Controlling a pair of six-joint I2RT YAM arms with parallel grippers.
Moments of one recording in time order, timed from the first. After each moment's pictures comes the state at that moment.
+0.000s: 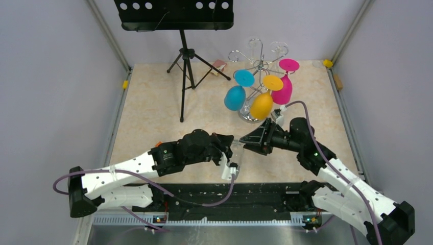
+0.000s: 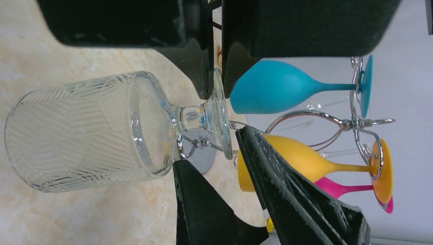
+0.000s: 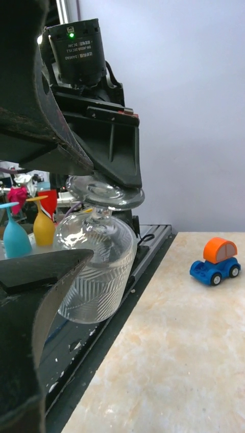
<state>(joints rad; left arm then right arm) -1.16 1.02 0.90 -0.30 0.02 1.23 0.60 0.78 0.59 -0.11 -0.54 1.29</state>
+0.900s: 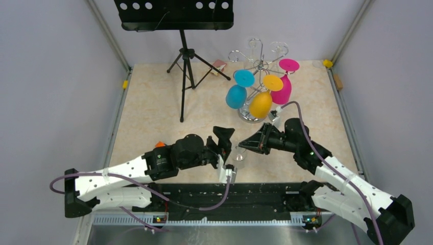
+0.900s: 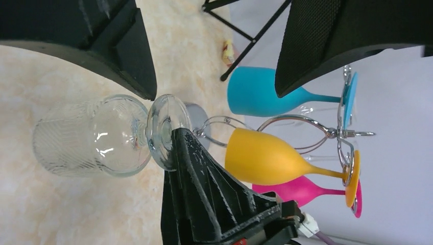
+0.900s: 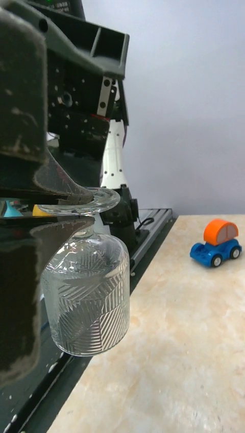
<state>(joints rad) -1.22 0.96 0.88 -0.26 -0.03 1.17 0.65 0.83 0.58 -0.07 -0.49 1.28</state>
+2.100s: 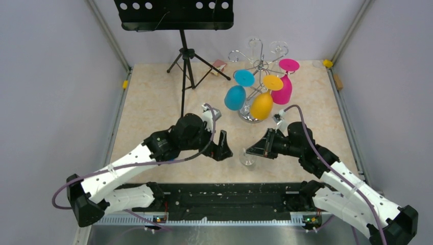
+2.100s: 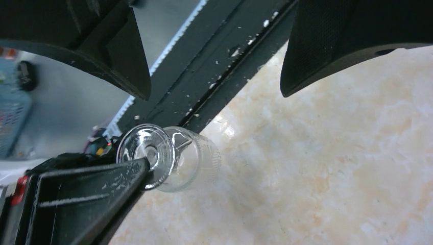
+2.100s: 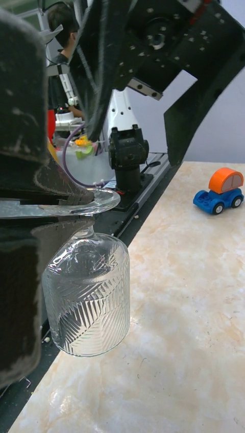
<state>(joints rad) -0.96 1.04 0.96 -0.52 0.14 -0.46 0.65 0.73 0.59 -0.32 -0.41 0.98</state>
